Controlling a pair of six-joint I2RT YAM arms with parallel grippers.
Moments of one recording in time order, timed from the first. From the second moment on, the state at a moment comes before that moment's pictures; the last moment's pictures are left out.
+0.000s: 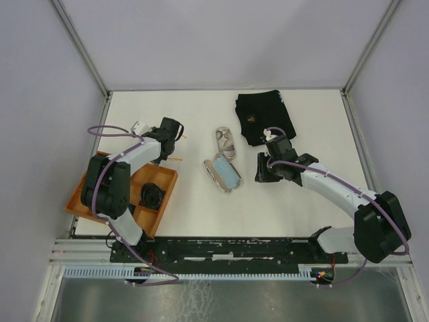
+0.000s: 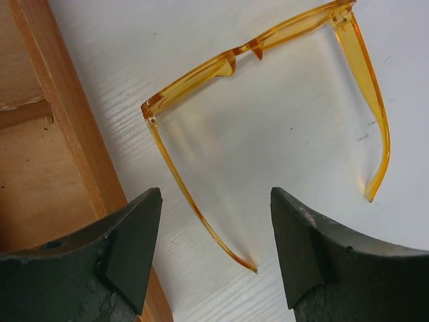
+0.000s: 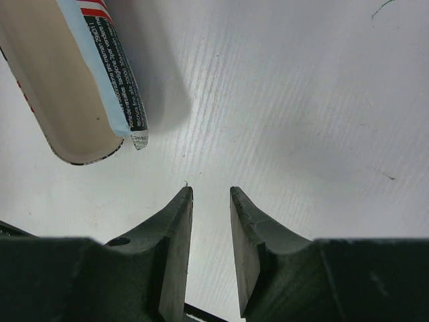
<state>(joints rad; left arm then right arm) -0.32 1.70 1.08 -0.52 -0.70 -1.23 0.53 1.33 0.84 -0.46 -0.06 0.44</state>
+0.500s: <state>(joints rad) -0.28 1.78 1.09 -0.49 -0.66 -1.25 0.53 1.33 0.84 -0.46 -0.06 0.44</state>
